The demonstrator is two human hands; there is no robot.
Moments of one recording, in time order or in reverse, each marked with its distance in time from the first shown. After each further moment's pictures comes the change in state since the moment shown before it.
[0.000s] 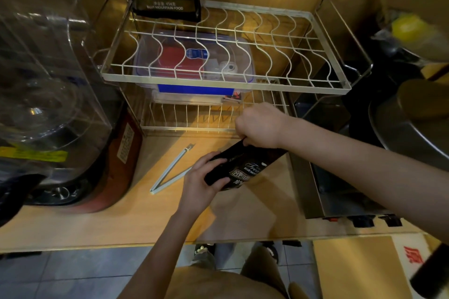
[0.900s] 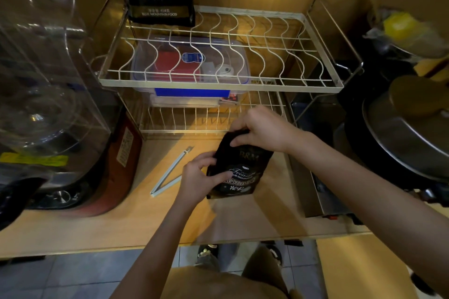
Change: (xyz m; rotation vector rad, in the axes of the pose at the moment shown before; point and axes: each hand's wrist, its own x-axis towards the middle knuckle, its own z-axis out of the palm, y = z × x) left_hand 0.019 0.005 -0.004 -0.166 -0.041 -0.213; right_hand -0.013 0.007 0.023 0.585 0.278 -0.018
